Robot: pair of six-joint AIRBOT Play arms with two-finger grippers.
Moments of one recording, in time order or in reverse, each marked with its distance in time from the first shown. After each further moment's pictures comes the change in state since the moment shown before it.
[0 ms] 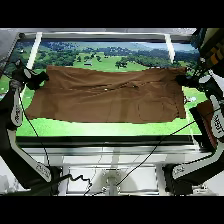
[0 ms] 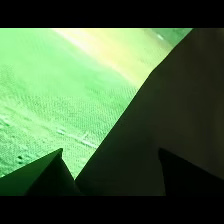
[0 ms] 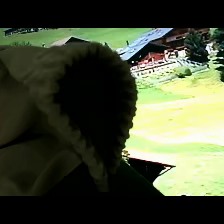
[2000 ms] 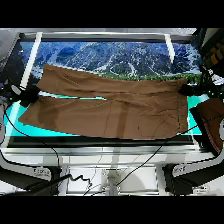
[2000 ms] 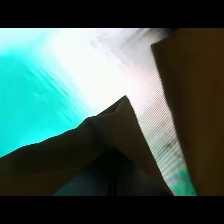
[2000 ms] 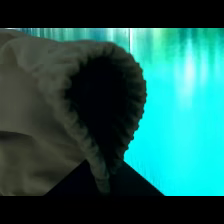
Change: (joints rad) left arm 0.122 0.351 -0.533 -0.092 0.164 -0.079; right arm -0.151 0.044 -0.001 0.061 0.472 -0.187
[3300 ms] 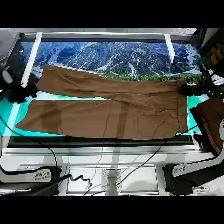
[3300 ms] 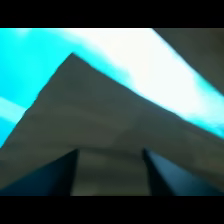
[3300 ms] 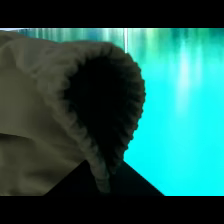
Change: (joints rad) left arm -0.064 0.196 0.090 0.218 -0.525 0.187; right arm 0.000 0.000 0.000 0.003 -0.001 -0.002
